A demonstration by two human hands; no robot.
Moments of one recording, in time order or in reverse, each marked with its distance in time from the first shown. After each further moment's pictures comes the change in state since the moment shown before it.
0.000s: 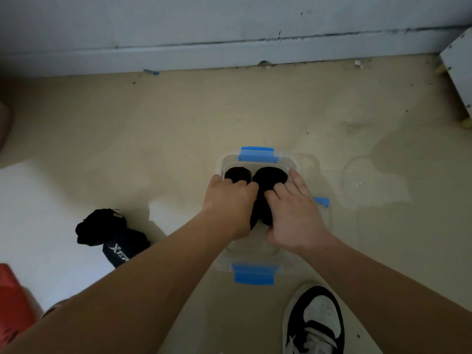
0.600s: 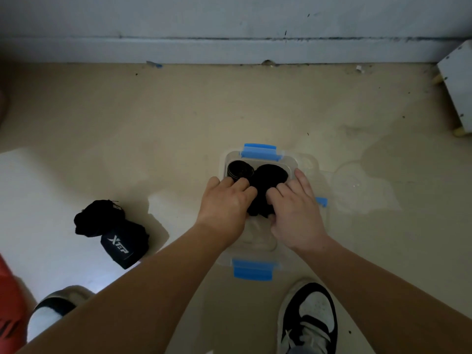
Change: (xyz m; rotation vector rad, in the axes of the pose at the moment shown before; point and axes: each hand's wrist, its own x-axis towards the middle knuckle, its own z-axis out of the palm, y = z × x) left_hand -0.010 -0.011 0.049 -0.097 0.225 0.029; right_hand -0.005 -0.004 0.005 0.028 0.065 0.072
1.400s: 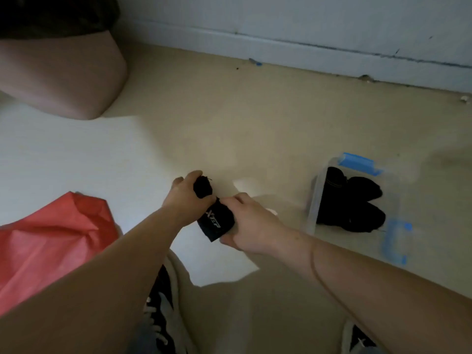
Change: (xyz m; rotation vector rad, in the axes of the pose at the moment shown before) left_hand -0.156 -0.208 0.001 -0.824 -0.113 -0.940; right_hand 0.054 -0.247 0.002 0.441 -0.665 -0.183
